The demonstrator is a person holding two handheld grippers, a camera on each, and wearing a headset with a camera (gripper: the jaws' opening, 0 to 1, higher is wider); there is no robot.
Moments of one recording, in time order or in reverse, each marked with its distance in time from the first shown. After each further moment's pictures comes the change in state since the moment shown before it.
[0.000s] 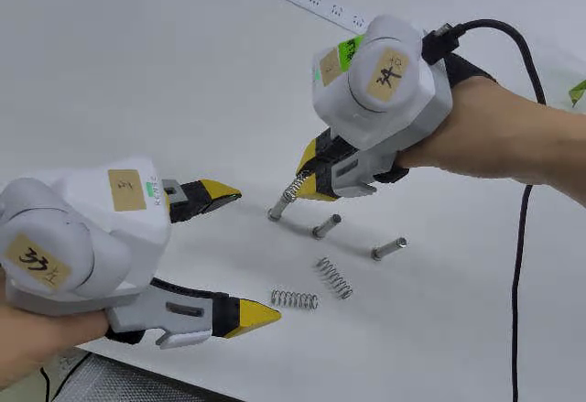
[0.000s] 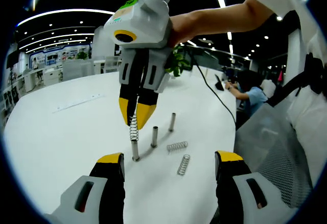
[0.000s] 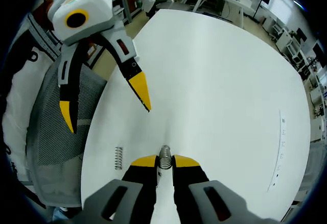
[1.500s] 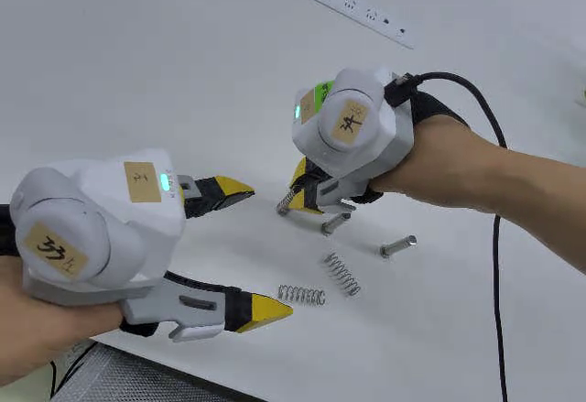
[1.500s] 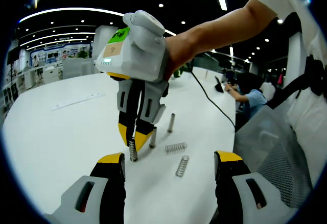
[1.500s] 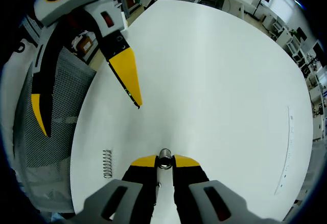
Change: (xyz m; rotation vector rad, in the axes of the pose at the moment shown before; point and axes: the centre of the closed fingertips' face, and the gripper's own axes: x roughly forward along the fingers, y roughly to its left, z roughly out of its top) left arm 0.005 -0.001 0.000 -0.021 -0.010 -0.007; right arm 0.049 -0.002 -0.012 0.002 0.026 -0.015
